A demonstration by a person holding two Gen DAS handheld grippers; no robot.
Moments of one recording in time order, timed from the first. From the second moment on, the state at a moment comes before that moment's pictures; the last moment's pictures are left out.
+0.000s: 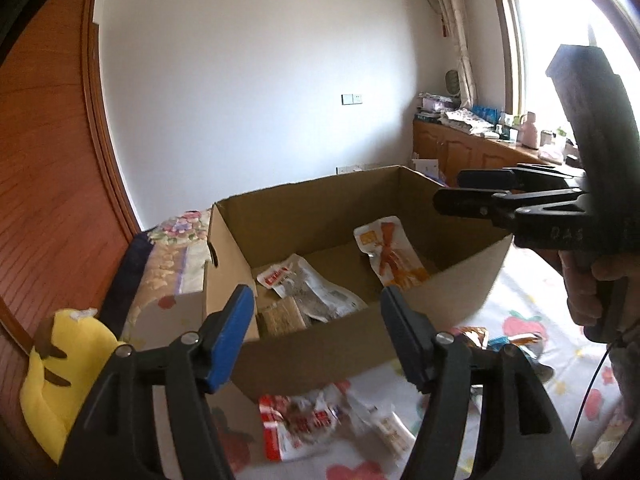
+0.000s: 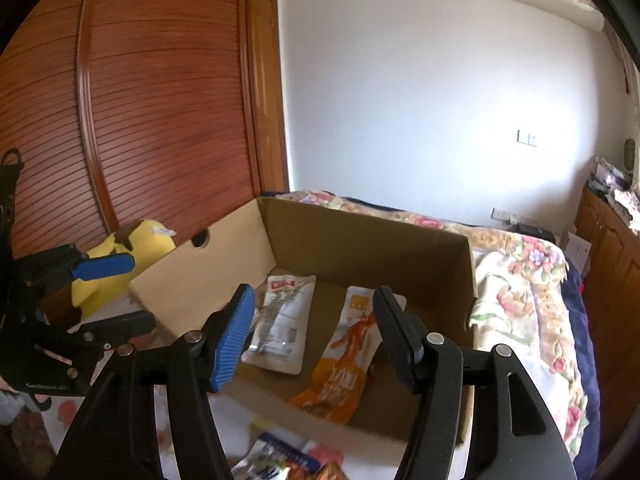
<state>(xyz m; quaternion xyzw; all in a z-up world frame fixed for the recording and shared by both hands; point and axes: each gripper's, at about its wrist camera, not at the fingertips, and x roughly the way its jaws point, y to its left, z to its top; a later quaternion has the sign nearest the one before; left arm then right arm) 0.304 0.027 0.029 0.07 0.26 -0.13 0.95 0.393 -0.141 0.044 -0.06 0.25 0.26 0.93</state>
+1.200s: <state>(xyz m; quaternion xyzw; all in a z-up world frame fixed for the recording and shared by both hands) 0.253 0.052 -0.070 0.05 0.35 -0.09 0.93 0.332 -0.140 -0.065 -0.05 0.40 0.25 0.88</state>
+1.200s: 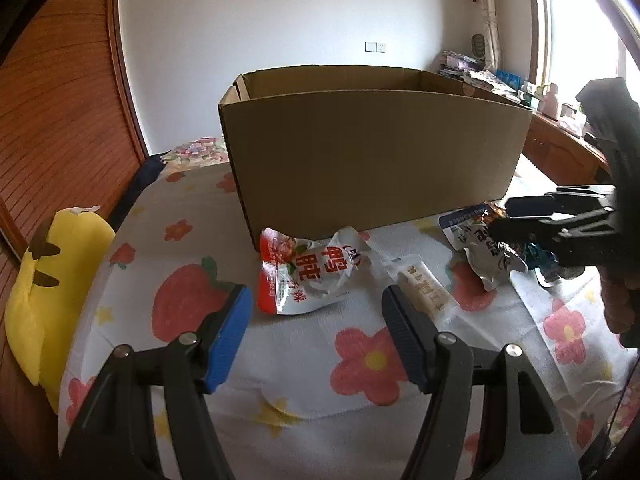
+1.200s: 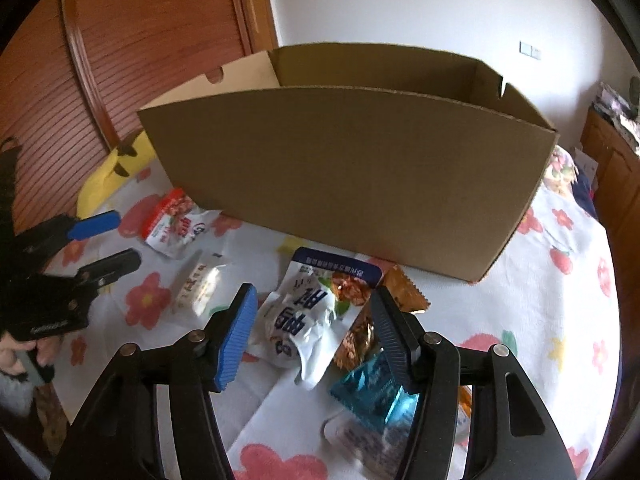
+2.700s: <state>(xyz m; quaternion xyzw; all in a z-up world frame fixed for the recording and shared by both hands) 0.338 0.049 -0.100 0.02 0.44 -0.08 0.89 0.343 -0.132 -0.090 -0.08 0.42 0.25 0.87</state>
